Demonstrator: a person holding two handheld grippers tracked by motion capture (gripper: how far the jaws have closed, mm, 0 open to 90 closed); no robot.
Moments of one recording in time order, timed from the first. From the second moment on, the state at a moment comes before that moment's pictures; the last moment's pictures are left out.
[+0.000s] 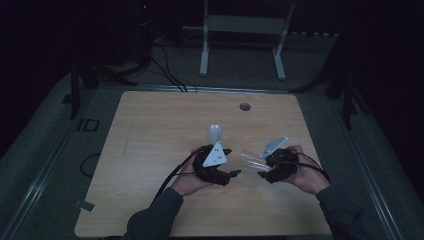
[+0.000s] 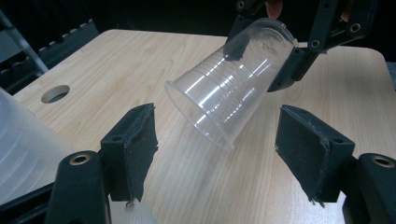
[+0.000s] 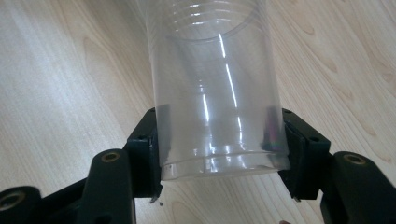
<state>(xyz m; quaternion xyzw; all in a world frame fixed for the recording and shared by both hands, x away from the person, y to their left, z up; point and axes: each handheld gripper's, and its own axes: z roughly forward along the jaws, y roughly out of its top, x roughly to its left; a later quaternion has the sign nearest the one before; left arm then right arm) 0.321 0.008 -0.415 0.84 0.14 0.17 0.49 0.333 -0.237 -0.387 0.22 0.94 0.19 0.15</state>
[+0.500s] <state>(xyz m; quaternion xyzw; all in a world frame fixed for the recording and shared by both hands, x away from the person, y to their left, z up) 0.320 0.008 -0.415 0.84 0.14 0.18 0.49 0.332 -0.243 -0.389 0.28 0.92 0.22 0.17</state>
